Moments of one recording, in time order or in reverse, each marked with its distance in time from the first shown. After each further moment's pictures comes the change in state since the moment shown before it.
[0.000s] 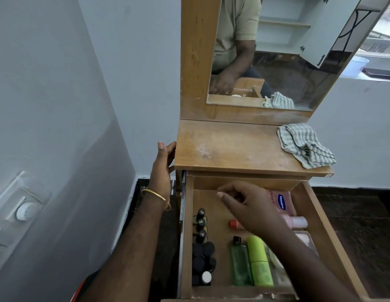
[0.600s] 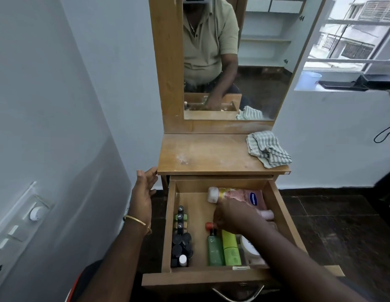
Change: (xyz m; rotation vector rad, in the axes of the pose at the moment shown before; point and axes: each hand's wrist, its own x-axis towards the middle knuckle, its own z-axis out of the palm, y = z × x) left_hand -0.069 0.011 0.000 0.056 0.073 0.011; right_hand 0.007 0.044 -0.008 -0.672 -0.438 0.092
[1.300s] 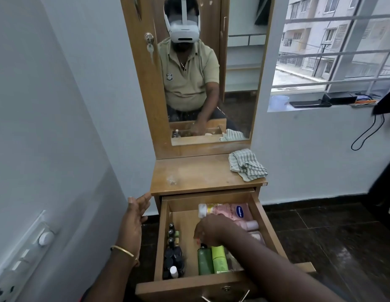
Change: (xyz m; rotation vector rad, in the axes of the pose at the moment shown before) left_hand -0.051 0.033 0.000 0.083 -0.090 0.064; right_hand -0.023 -0.011 -0.007 -0.070 0.050 -0.237
